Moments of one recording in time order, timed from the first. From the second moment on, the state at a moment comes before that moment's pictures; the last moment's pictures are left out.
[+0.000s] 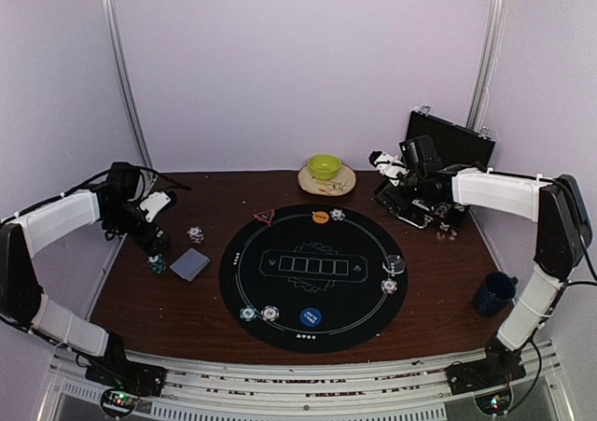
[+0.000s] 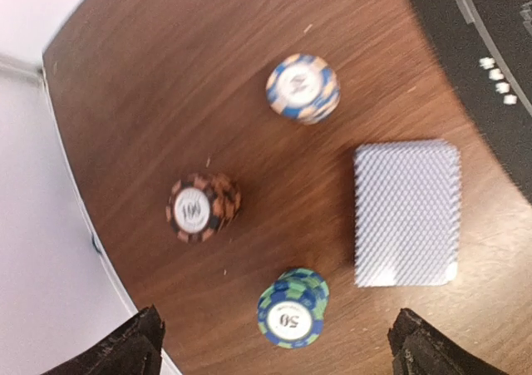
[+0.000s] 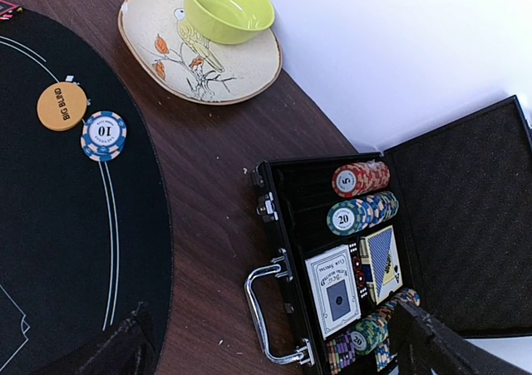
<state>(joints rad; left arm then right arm) -0.10 1.36 0.96 -0.64 0.03 0.58 0.43 1.69 1.25 -0.21 0.27 -0.52</state>
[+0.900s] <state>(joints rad) 0.01 1.58 0.92 -0.60 0.04 0.47 0.44 1.69 1.25 -0.21 0.27 -0.53</state>
